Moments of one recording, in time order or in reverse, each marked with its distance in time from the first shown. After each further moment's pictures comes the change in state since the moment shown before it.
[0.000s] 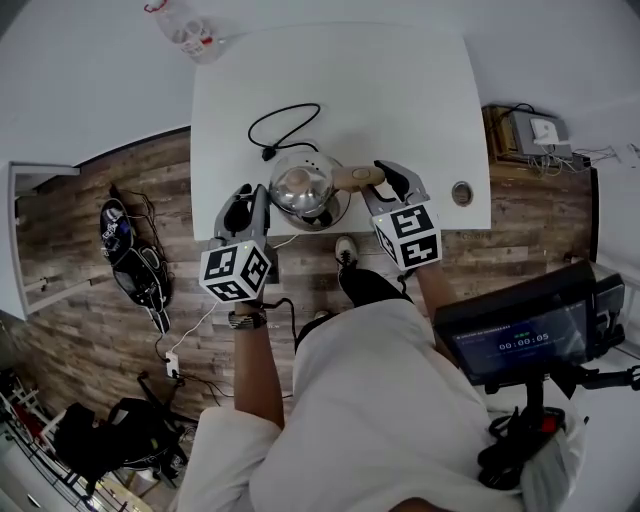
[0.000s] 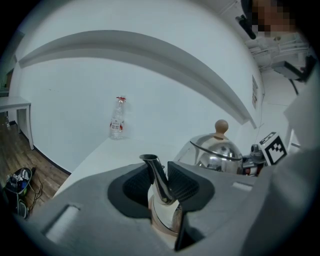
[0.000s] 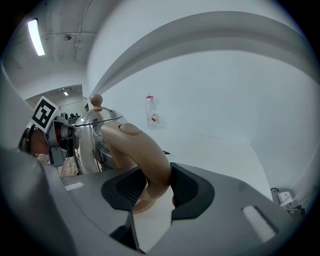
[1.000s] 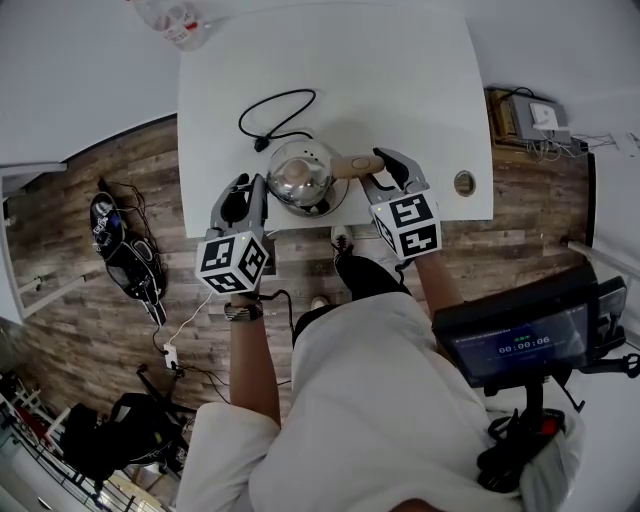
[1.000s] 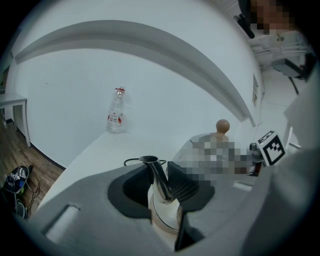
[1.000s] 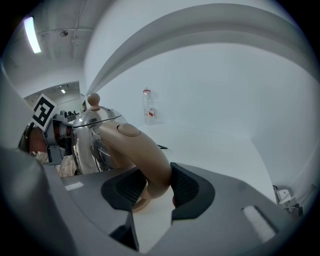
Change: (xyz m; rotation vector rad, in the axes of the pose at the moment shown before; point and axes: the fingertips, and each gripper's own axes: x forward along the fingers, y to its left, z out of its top) left arm 0.009 -0.008 -0.011 0.007 0.035 -0.026; right arm 0.000 -0.010 -0.011 -0.001 0.021 -0.021
